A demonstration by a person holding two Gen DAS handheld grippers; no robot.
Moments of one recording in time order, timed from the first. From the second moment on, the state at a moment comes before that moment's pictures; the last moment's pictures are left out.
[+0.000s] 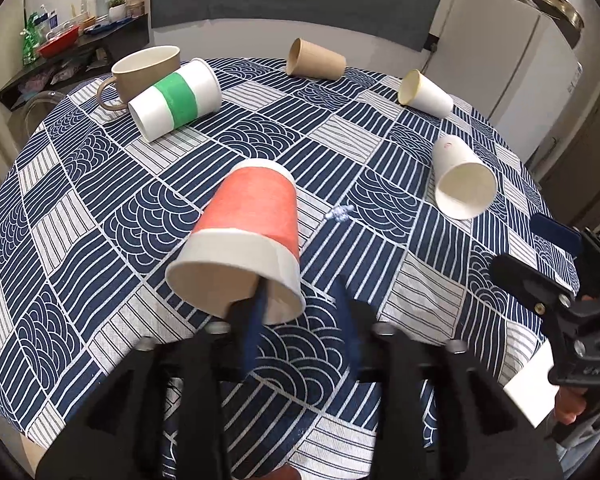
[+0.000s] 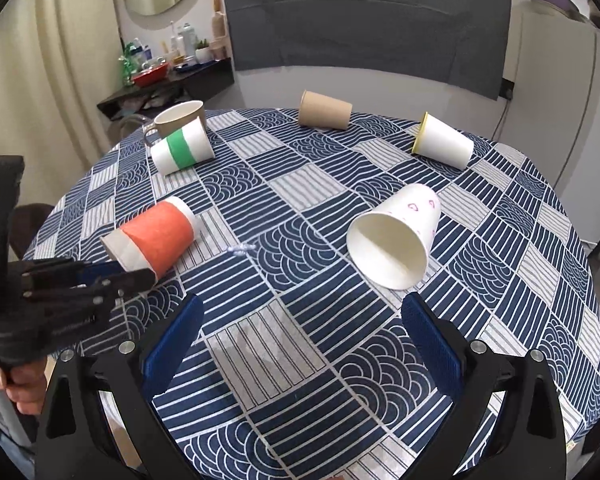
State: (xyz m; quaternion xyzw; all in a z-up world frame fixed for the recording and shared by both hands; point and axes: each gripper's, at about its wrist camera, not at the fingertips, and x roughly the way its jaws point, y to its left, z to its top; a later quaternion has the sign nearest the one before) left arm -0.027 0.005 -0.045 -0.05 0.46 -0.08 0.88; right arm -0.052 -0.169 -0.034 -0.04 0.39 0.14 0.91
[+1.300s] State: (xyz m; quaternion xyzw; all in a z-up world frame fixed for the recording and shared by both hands) left arm -0.058 0.078 -0.076 0.01 0.40 -0.03 0.92; right arm 0.079 -0.060 -0.063 0.06 0.56 0.21 0.80
